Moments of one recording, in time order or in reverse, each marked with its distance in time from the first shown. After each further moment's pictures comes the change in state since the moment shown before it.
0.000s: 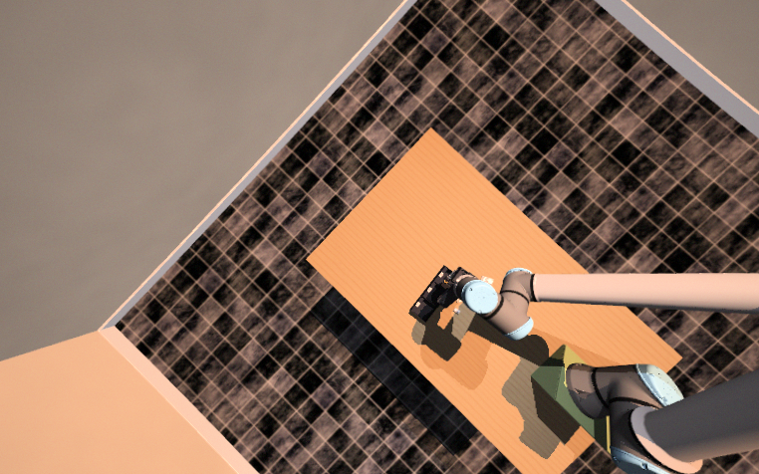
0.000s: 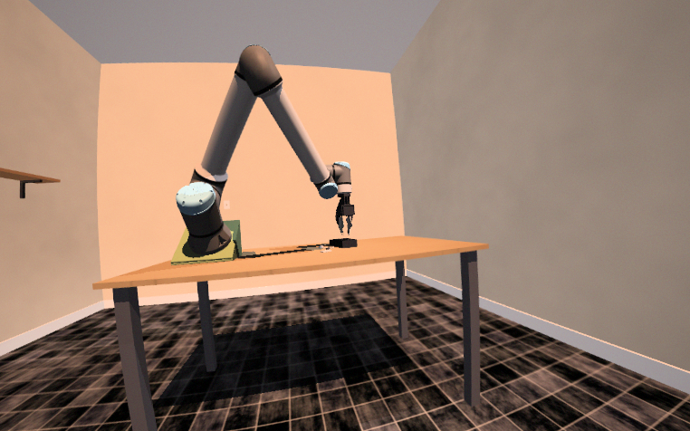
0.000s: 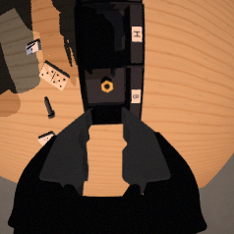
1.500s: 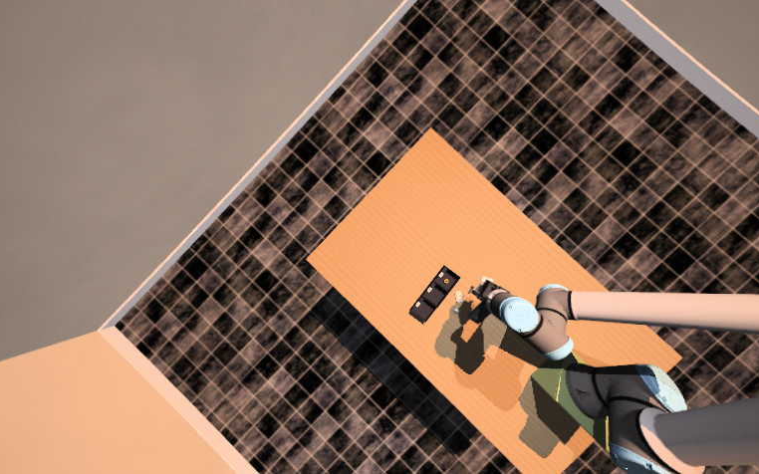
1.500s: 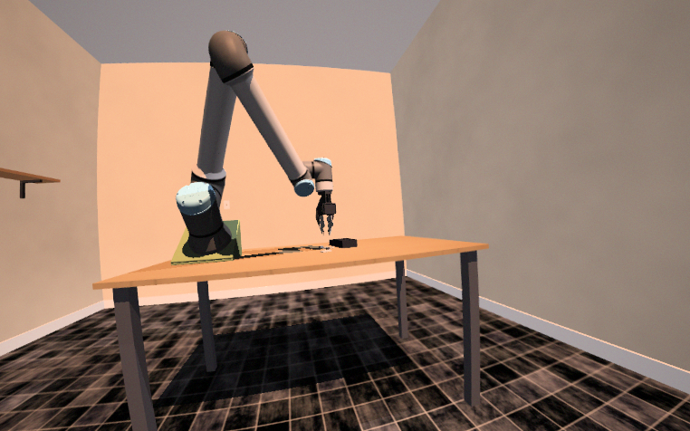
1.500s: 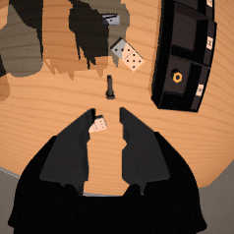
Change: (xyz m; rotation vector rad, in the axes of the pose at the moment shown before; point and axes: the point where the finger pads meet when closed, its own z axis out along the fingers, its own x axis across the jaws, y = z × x) arm -0.115 0.026 -0.011 0.001 -0.003 -0.107
